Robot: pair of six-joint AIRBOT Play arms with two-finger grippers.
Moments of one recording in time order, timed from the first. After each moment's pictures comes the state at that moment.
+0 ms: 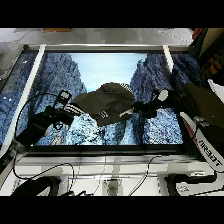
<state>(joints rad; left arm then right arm) -0.29 -1.00 0.66 1.92 -0.55 -1.53 0.18 -1.54 1.14 -1.12 1.01 1.85</state>
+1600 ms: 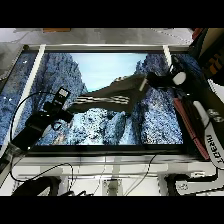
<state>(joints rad) -0.30 -0.95 0.67 1.90 -0.48 -1.51 0.03 -1.53 1.44 -1.20 0.85 1.78</state>
